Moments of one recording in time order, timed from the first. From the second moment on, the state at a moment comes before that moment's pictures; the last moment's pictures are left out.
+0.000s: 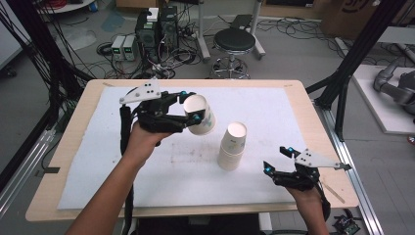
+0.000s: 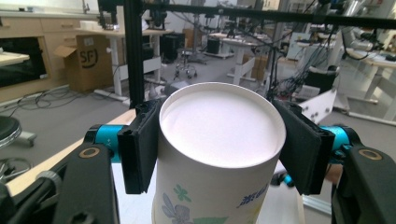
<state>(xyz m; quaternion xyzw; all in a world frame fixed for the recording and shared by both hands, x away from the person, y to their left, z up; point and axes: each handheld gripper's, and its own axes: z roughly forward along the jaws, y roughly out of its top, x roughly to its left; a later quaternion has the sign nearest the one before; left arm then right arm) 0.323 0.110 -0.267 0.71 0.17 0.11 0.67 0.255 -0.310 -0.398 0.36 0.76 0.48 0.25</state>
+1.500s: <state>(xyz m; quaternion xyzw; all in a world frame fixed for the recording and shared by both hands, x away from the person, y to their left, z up) 0.277 0.135 -0.340 0.76 0.17 0.09 0.62 0.239 -0.257 -0.382 0.25 0.79 0.54 0.13</state>
